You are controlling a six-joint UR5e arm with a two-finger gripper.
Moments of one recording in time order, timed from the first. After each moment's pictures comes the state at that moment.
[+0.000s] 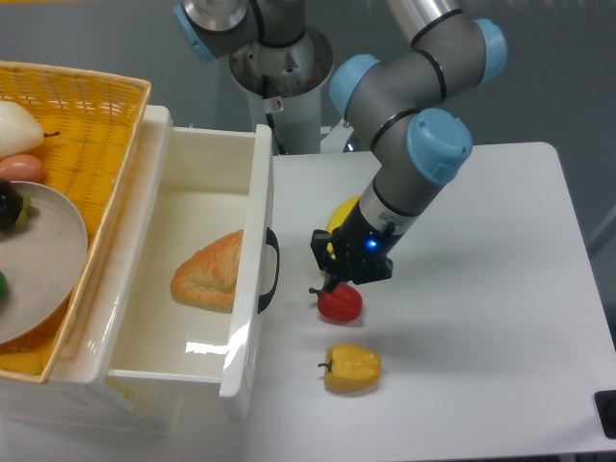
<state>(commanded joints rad) 2.57 -1.87 -1.60 -1.31 1.04 0.79</state>
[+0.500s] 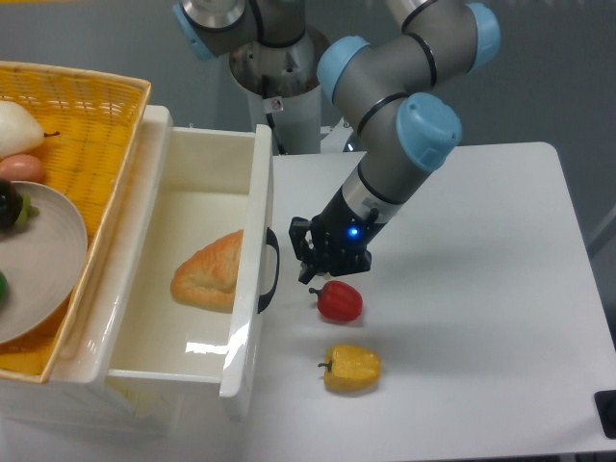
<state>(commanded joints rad) 2.54 -1.86 -1.60 -1.32 1.03 0.79</state>
